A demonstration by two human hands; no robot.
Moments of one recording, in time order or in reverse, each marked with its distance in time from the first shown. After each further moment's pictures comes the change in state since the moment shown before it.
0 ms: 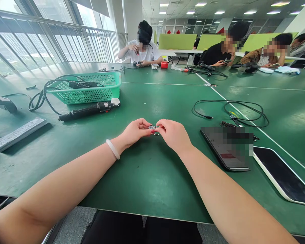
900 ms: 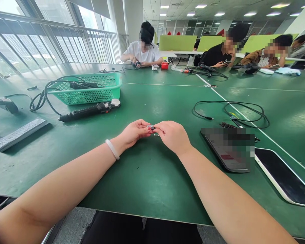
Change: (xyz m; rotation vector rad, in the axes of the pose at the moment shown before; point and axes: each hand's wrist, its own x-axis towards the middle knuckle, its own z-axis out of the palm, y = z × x) left_hand -0.001 0.003 -0.002 -0.192 0.026 -0.107; right_hand -0.001 -0.001 0.002 0.003 0.090 -0.133
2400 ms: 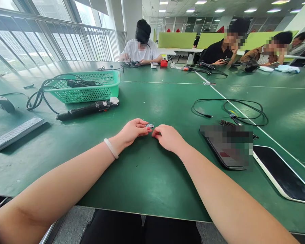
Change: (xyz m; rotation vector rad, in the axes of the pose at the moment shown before) left_hand 0.002 -0.002 0.003 0.097 0.140 -0.008; right_hand 0.002 0.006 0.011 0.049 -0.497 0.245
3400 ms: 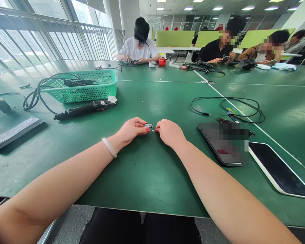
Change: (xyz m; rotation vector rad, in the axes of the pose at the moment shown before) left_hand 0.001 -0.003 0.001 0.066 -0.012 0.013; right_hand 0.007 0.012 0.000 -0.236 0.096 0.073
